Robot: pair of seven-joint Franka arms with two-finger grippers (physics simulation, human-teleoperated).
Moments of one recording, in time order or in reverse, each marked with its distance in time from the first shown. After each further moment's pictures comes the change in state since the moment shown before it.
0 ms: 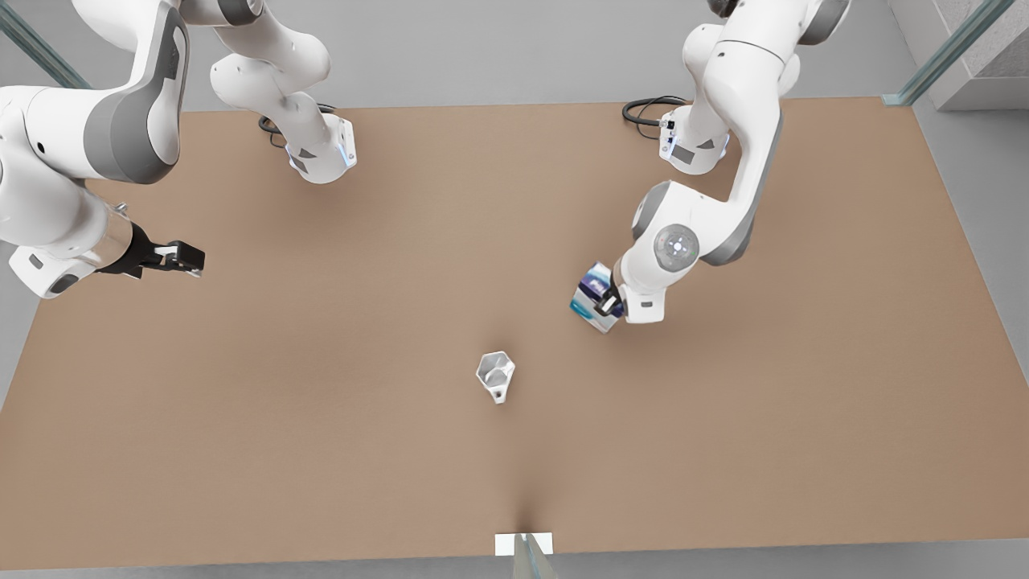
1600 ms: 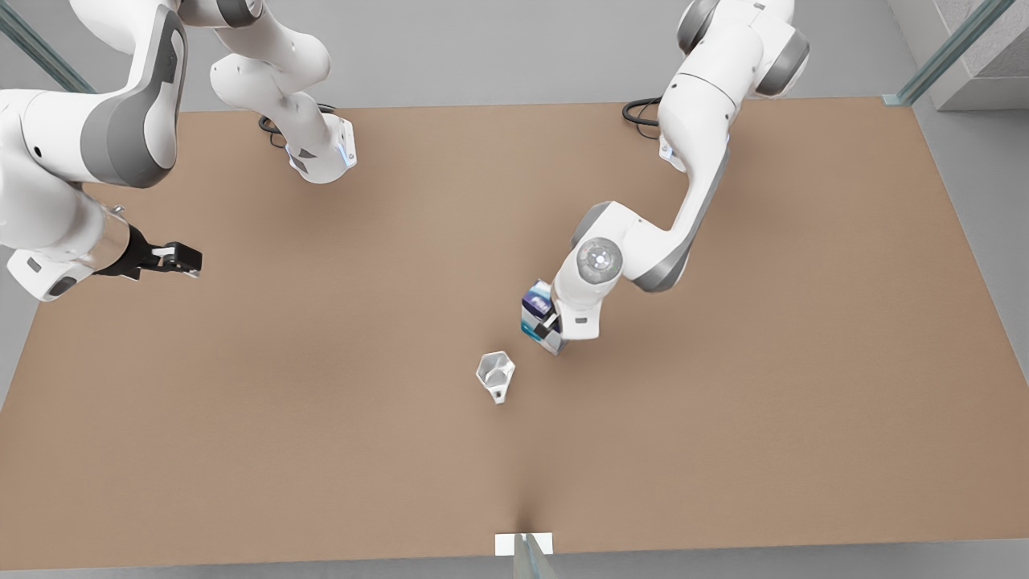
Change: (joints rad) left arm -0.047 0.245 -0.100 0.344 0.101 -0.007 -0.153; right arm -0.011 0.006 0.001 0.001 0.001 -0.002 -0.026
